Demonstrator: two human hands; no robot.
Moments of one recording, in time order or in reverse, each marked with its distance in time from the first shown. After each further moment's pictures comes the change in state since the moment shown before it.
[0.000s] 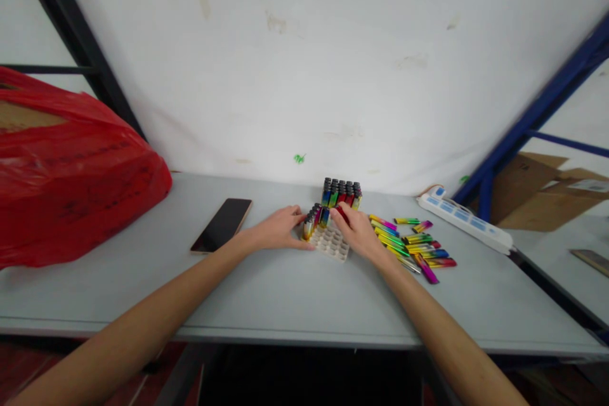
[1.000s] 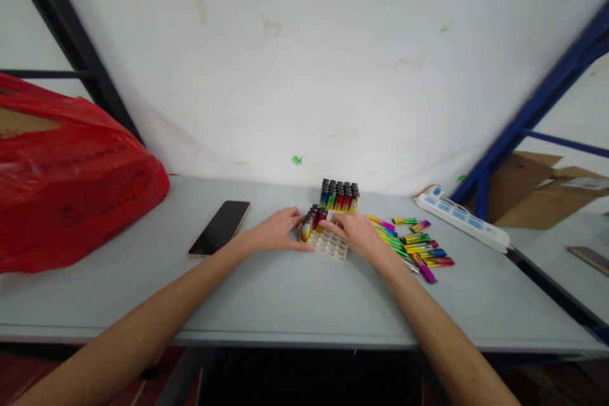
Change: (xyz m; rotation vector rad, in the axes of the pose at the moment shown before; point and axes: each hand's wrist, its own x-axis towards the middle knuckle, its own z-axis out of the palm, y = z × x) left_hand -0.001 0.002 -0.002 -0.007 -0.010 -0.013; right_hand 0.004 0.002 -0.008 -0.507 -0.164 -0.023
